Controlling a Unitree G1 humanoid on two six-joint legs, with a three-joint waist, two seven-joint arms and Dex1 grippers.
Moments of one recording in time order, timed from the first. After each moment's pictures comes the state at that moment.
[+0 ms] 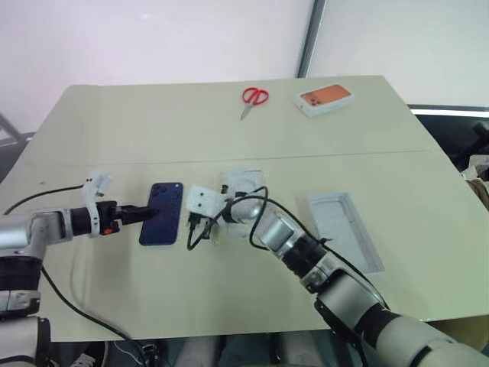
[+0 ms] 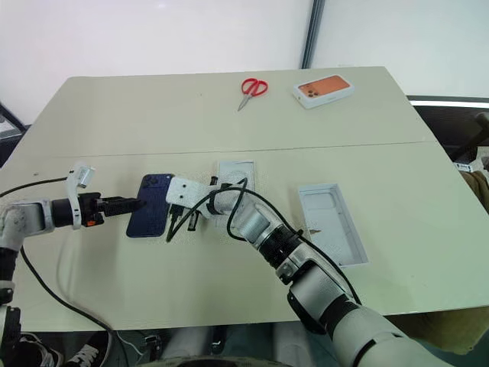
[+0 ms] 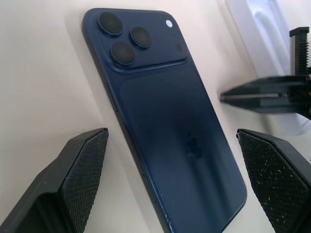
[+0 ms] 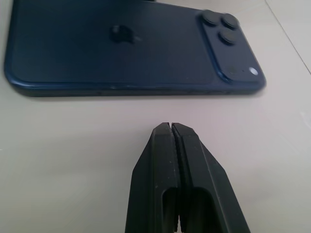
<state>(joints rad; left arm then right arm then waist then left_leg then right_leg) -0.42 0.87 0.13 0.30 -0.55 1.00 -1.02 -0.80 0.00 0.61 0.46 -0.25 0.30 0.68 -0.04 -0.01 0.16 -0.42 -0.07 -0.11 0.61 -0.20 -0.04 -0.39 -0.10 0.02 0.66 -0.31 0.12</state>
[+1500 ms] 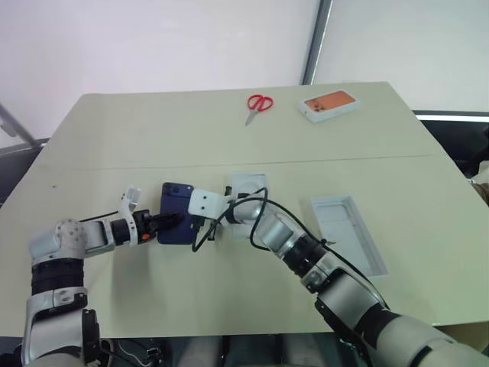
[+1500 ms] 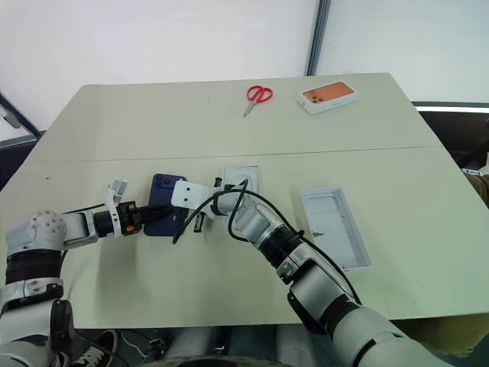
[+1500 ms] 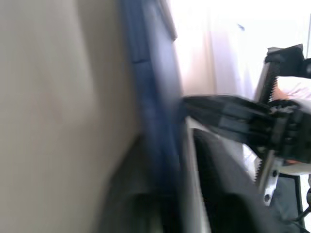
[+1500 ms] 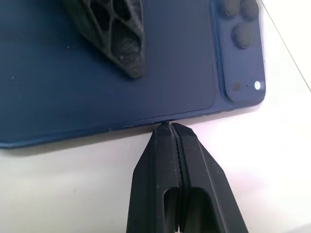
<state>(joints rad) -0.47 0.56 0.37 0.35 -0.71 1.36 -0.81 -0.80 -0.01 0.57 0.50 -0.29 0.28 0.67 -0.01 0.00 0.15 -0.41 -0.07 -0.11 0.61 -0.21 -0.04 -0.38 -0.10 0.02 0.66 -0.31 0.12</state>
